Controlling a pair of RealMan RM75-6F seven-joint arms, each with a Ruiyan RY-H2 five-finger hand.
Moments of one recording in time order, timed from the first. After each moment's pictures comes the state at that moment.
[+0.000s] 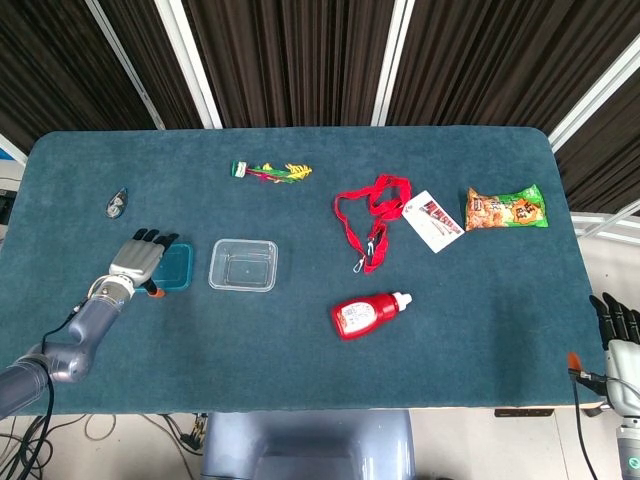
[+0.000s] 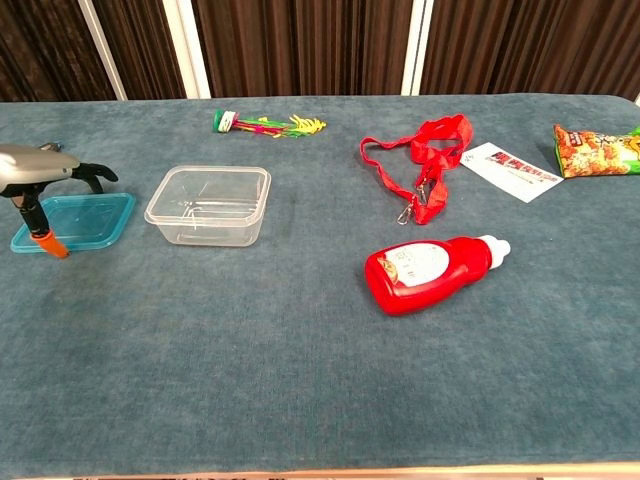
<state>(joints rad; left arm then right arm) -0.78 -1.48 -0.06 -1.02 1.03 0.56 0.19 0.01 -1.08 0.10 -1.69 -1.34 1.47 -0.03</state>
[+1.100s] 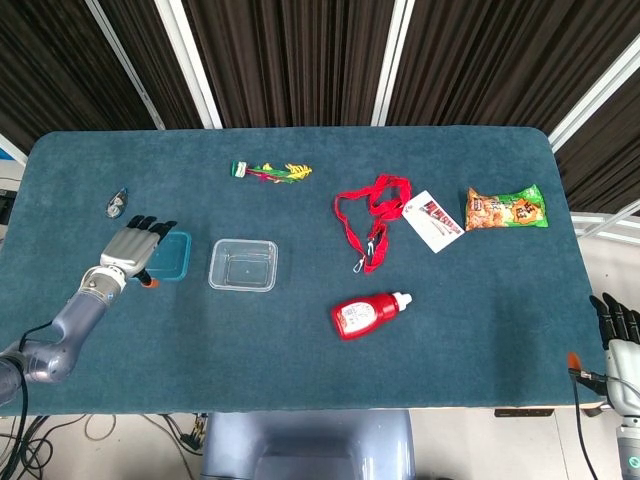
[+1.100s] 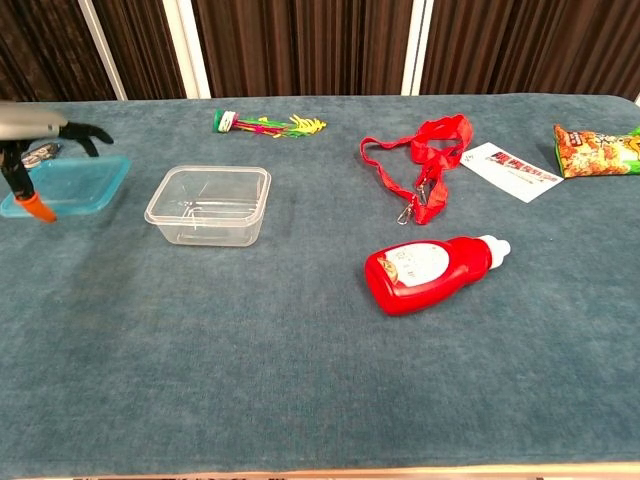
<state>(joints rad) -0.80 -1.29 -0.09 -1.26 1.00 0.60 0.22 0.01 -1.08 0.10 -1.70 -1.34 1.46 -0.02</state>
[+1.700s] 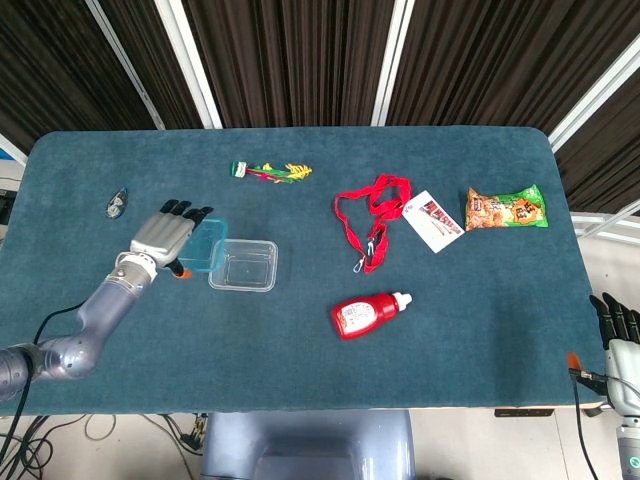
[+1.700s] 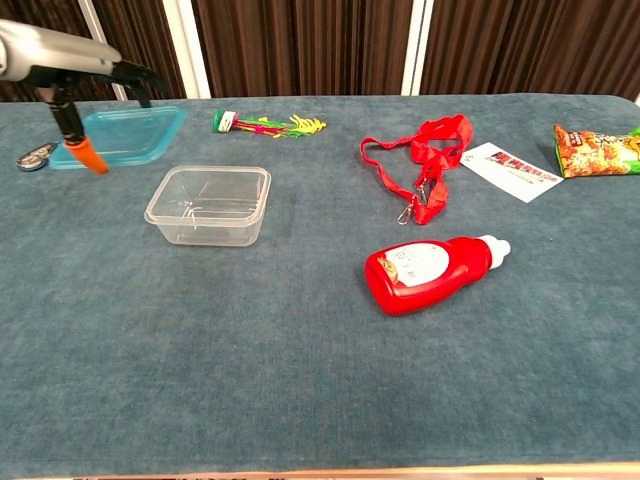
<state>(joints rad) -1.00 -1.15 -0.10 -1.62 0.60 0.68 0.51 0.01 -1.08 0.10 -1.70 -1.34 1.46 -0.01</state>
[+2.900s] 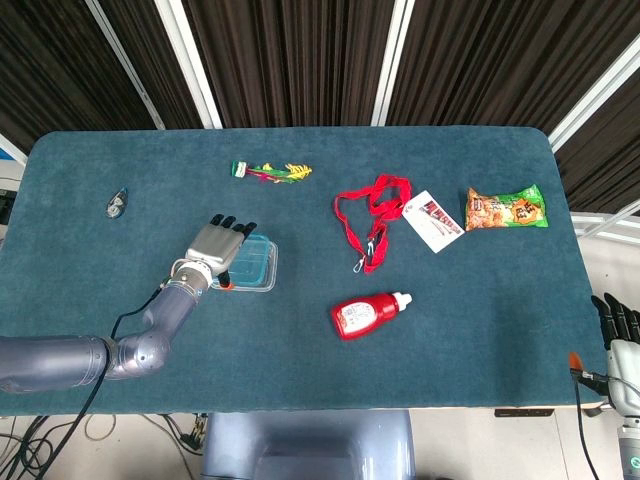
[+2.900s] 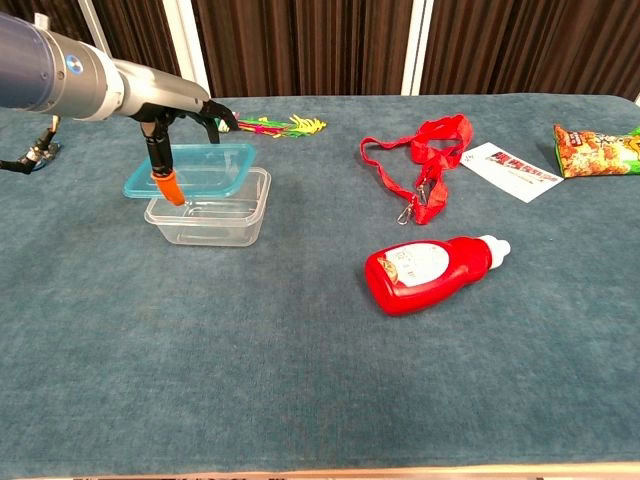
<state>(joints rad) -1.28 -1.33 0.00 -1.60 0.24 0.77 0.67 0.01 -1.08 0.10 -1.70 -1.33 1.46 -0.01</state>
